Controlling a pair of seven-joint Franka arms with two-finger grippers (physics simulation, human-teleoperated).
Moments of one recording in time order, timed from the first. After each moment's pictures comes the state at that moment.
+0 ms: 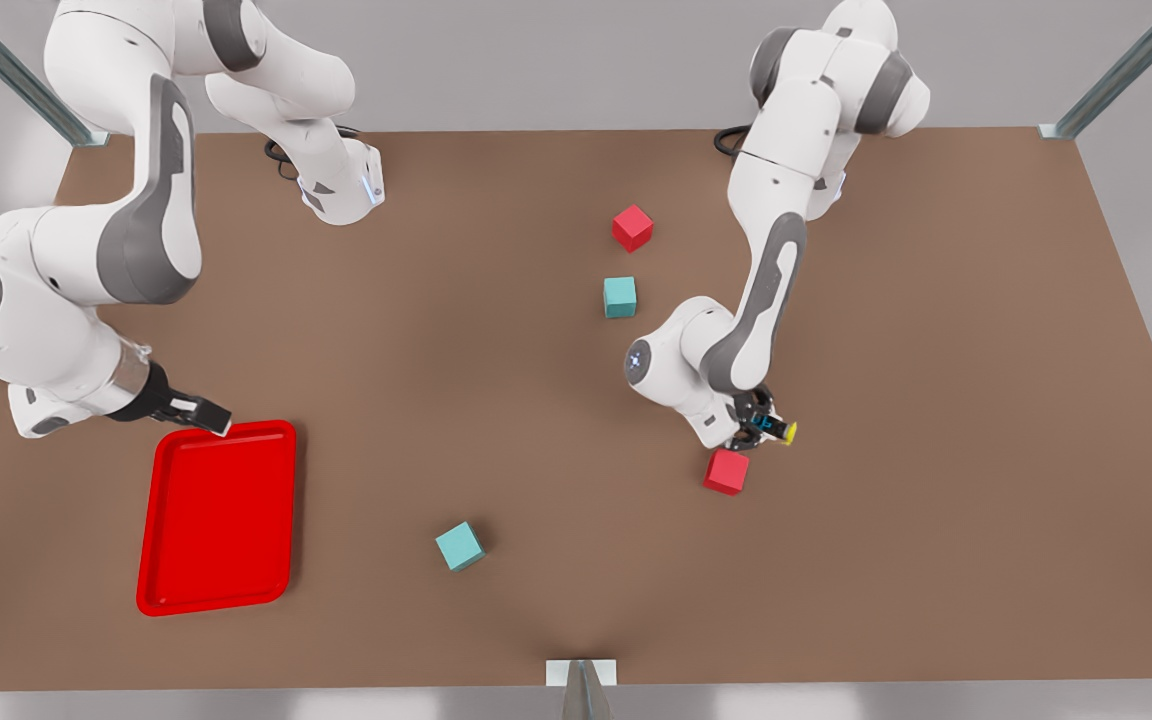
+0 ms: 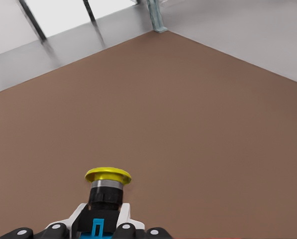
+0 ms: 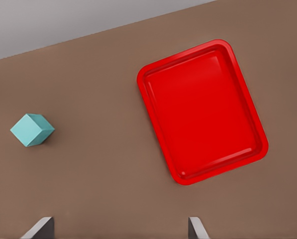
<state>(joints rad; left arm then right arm) -0.76 0.64 0.22 -1.69 0.74 1.82 -2.00 0.04 0.33 -0.01 -1.28 0.04 1.63 0.28</state>
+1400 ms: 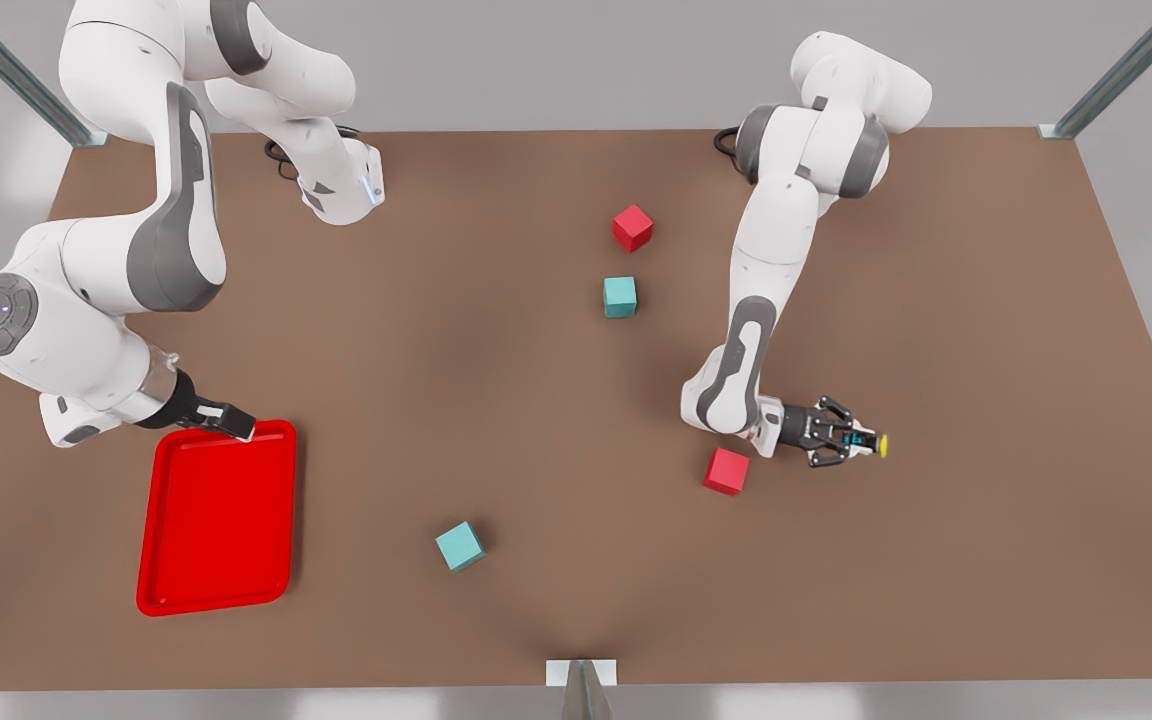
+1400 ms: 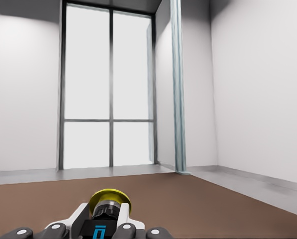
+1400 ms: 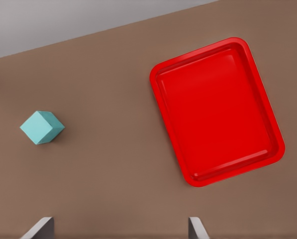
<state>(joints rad) -0.65 0.95 0.23 -1.73 1.31 1.56 -2.63 0.08 0.34 -0.01 -1.28 0.05 1.65 0.30</state>
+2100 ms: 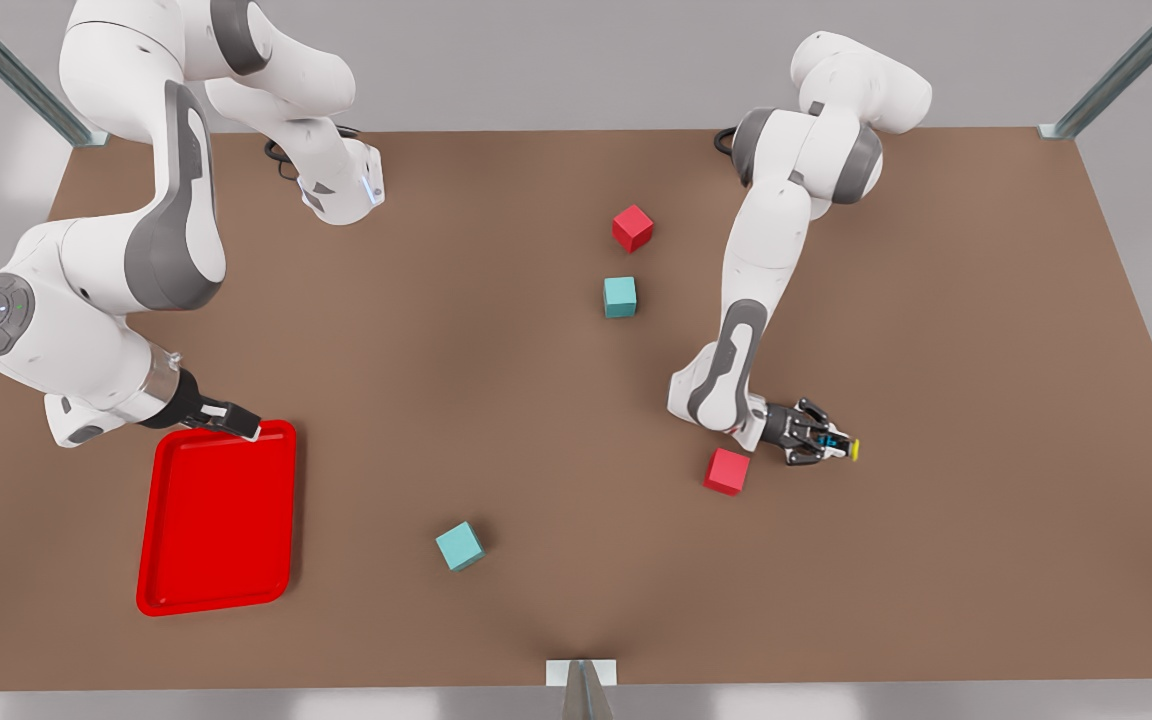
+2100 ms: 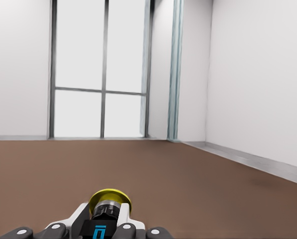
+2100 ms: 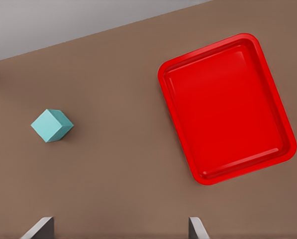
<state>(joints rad) -0.65 0.98 0.19 -1.73 1.28 1.65 -2.72 0.08 0.34 -0.01 -1.28 0.08 1.65 0.30</state>
